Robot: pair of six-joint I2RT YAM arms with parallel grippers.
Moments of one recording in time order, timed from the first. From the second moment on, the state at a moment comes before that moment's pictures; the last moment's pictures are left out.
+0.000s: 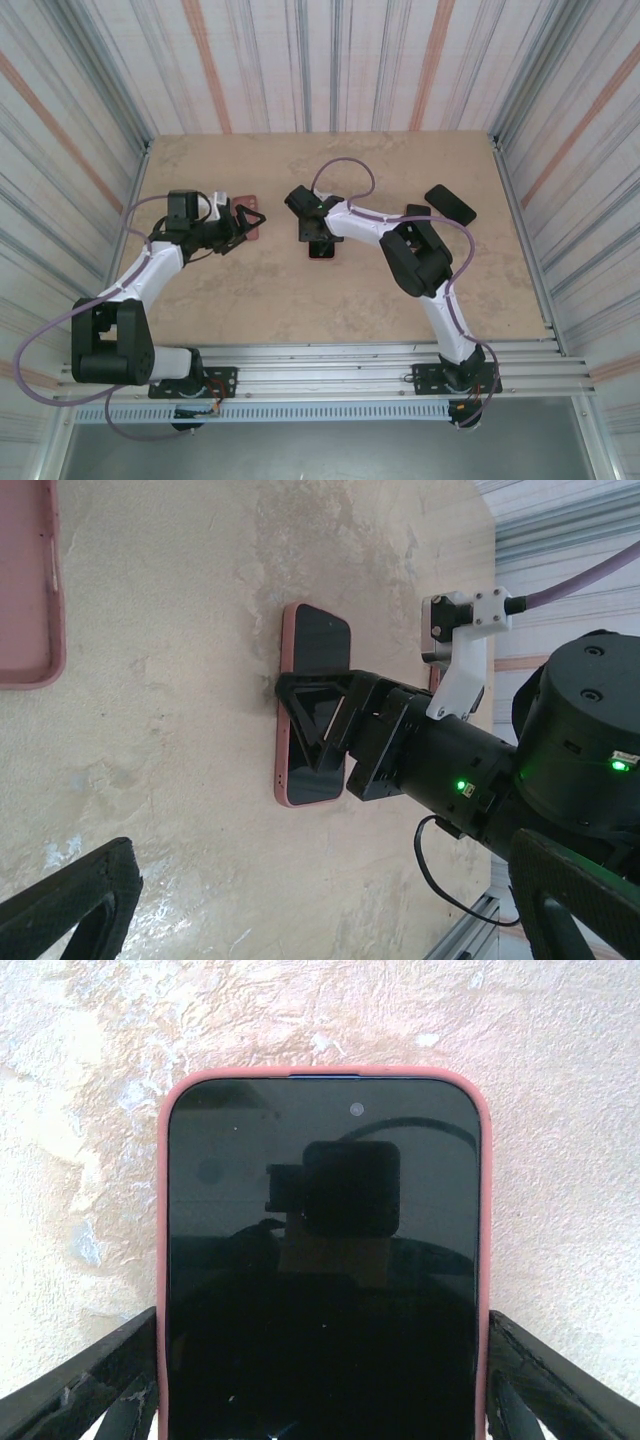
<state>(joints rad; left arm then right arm) -0.07 1.34 0.80 -0.25 0.72 -0.63 0.78 2.21 1.65 -0.63 0.34 0.72</state>
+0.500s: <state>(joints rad) -0.17 1.42 0.89 -0.24 0.71 -0.63 0.77 1.86 1.24 -0.30 0.18 0.56</state>
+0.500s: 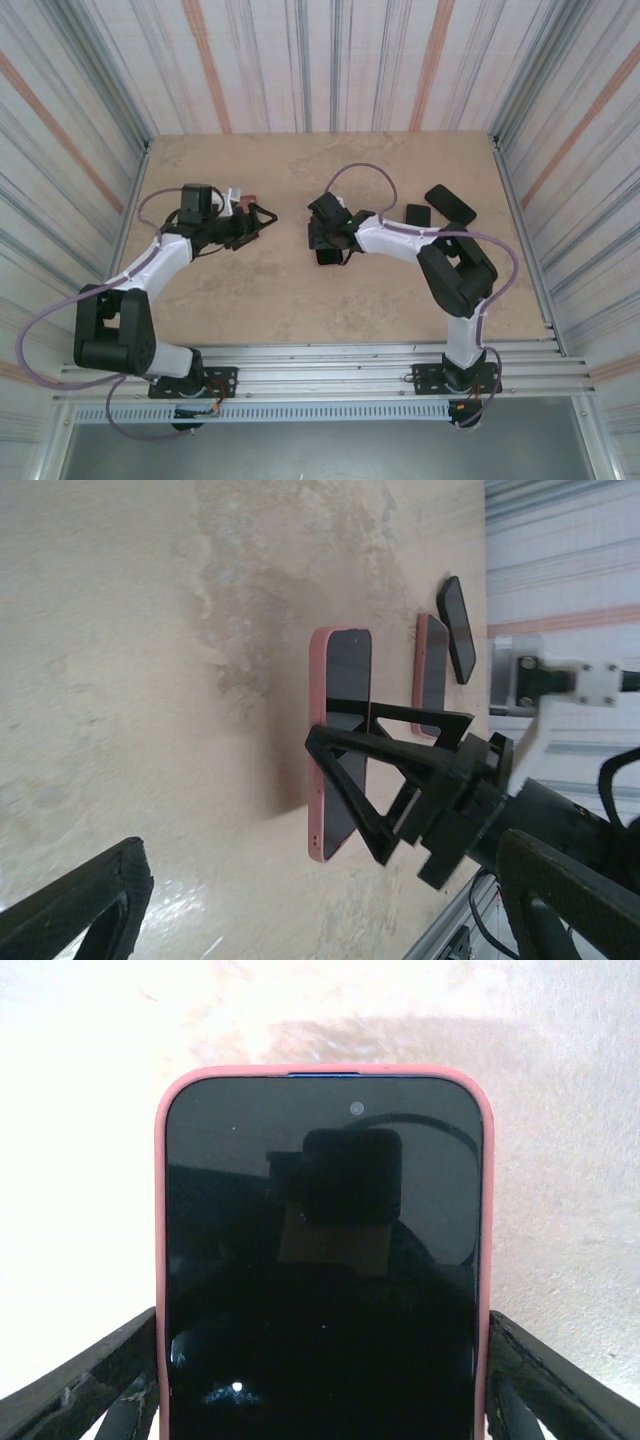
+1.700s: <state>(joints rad) -0.25 1.60 1.07 -0.17 0.74 -0.63 0.79 1.74 1.18 -0.05 -0.11 0.54</state>
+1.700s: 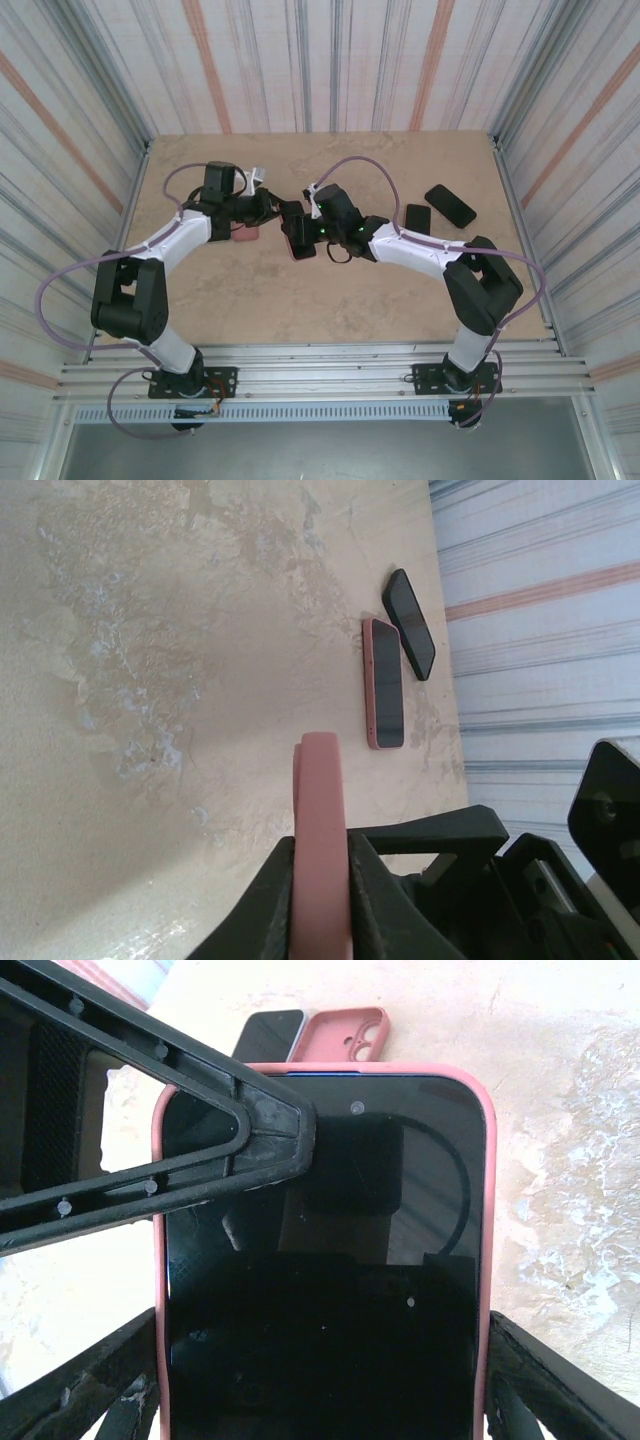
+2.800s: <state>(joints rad) -0.22 1.50 1.13 -0.02 0.67 -0.99 0.87 1.41 0.74 0.47 -0.04 0.92</state>
